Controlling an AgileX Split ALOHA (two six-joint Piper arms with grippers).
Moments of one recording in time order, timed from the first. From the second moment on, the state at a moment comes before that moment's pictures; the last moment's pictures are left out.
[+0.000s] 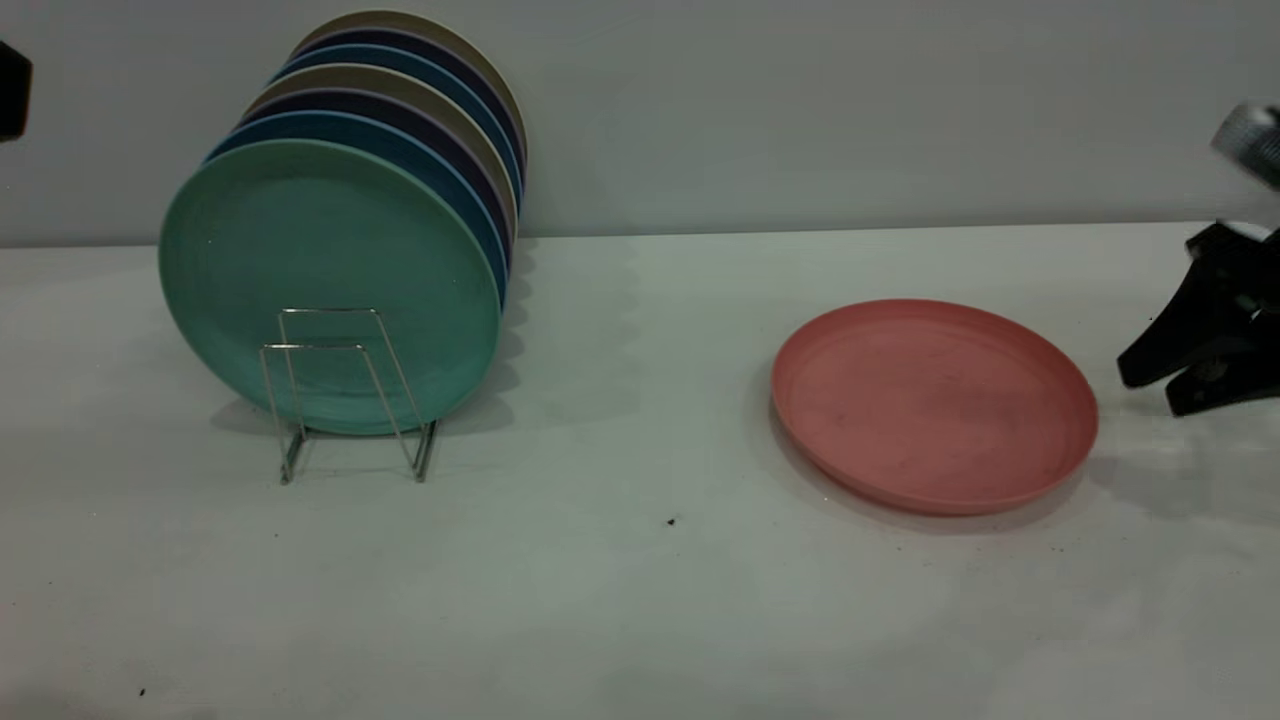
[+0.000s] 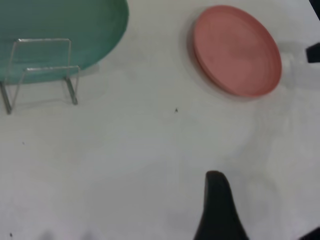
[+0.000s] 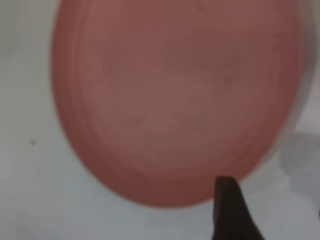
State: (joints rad) left arm -0.03 0.91 -0.59 -0.82 0.61 0.56; right arm -0.26 2.23 -1.24 1.01 0.76 -1.03
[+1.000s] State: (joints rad) left arm -0.03 0.91 -0.59 -0.82 0.64 0.56; right arm -0.18 2.42 -1.37 1.22 0.66 -1.04
